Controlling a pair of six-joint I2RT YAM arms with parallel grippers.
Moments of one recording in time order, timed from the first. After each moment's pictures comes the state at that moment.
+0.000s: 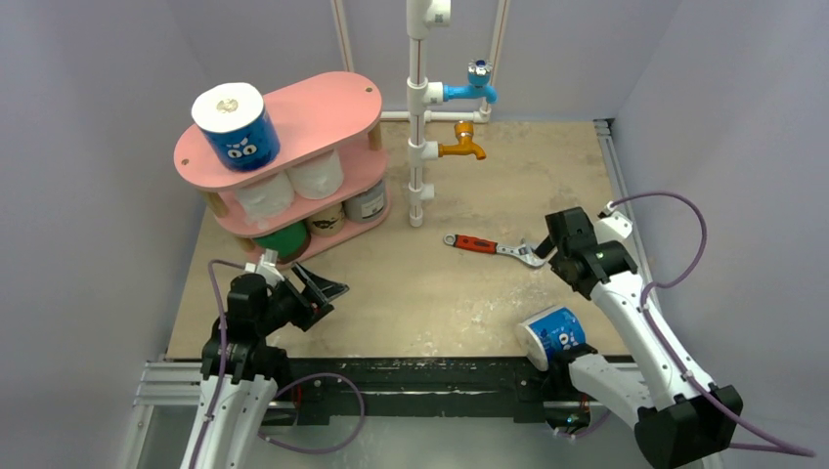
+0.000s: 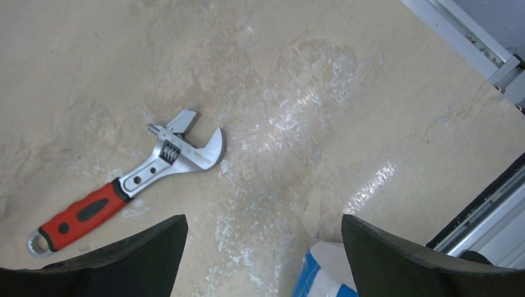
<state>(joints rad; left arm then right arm) -0.12 0.24 0.37 -0.71 0.48 -1.03 0.29 0.94 0.88 -1.01 0.60 0.98</state>
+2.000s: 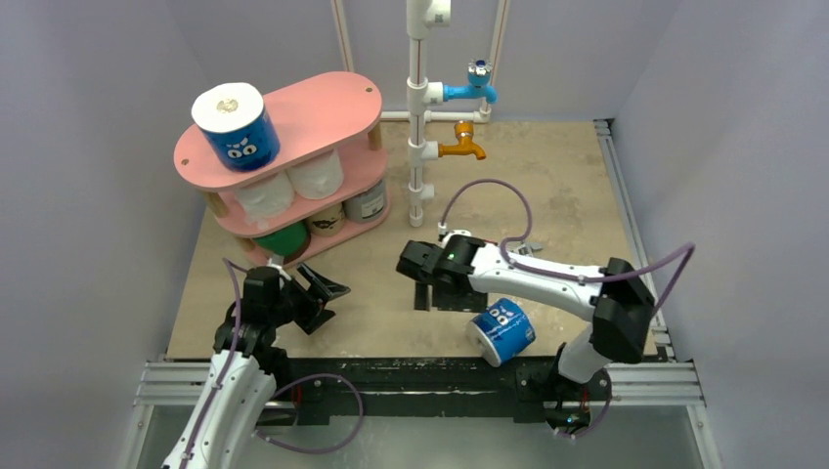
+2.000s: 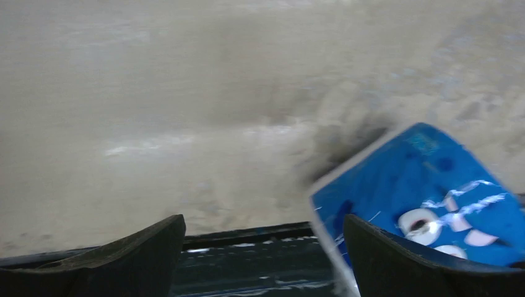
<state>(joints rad) -0.12 0.45 0.27 -0.58 0.41 -1.09 1.08 1.53 1.20 -1.19 0.36 1.17</state>
